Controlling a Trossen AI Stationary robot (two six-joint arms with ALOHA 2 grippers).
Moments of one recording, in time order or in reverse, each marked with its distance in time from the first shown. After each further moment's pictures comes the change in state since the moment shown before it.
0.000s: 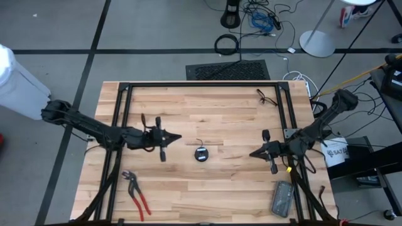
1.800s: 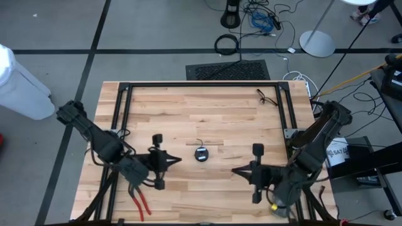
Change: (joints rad) left arm -0.367 0.310 0.923 -1.146 -0.256 -0.254; right arm 0.121 0.923 1.335 -0.864 0.323 0.081
